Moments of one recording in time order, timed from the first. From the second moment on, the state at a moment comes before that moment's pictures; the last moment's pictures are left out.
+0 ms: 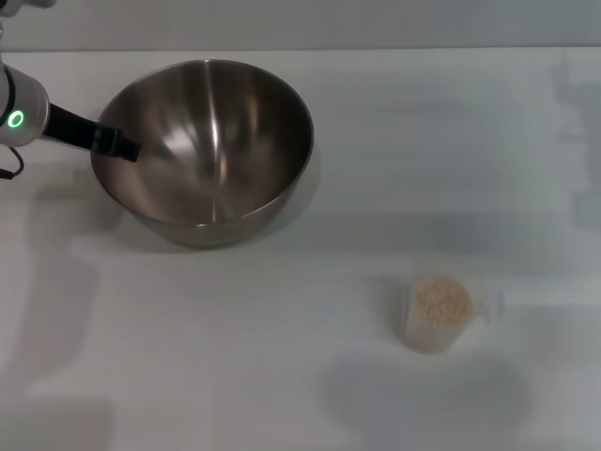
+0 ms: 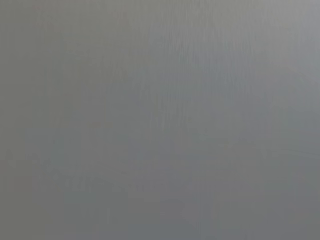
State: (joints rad) left arm -0.64 -2.06 -1.88 -1.16 2.77 -1.17 0.32; right arm 0.67 2.06 0.97 0.11 -2.07 -1.55 -0.08
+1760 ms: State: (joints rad) left arm -0.81 -2.07 -2.00 -1.03 2.56 -1.17 0.43; right arm 0.66 2.05 0.97 0.11 -2.07 -1.55 -0.07
